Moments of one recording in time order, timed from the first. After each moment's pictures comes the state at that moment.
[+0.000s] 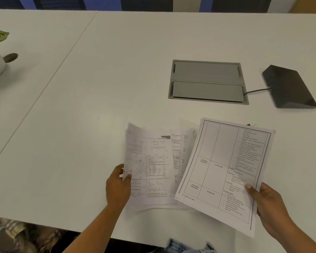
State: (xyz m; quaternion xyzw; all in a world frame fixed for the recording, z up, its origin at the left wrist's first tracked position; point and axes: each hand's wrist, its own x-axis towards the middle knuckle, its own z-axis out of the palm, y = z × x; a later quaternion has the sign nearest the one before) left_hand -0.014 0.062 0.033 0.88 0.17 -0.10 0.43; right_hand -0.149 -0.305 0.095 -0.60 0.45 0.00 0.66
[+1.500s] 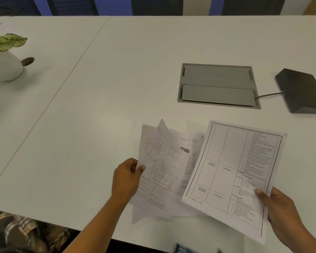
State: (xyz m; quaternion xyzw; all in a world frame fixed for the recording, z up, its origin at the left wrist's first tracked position) left_hand 0.009 0.055 0.099 0.91 0.11 -0.12 0.39; right_hand -0.137 -0.302 0.095 -0.61 0.45 0.00 0.66
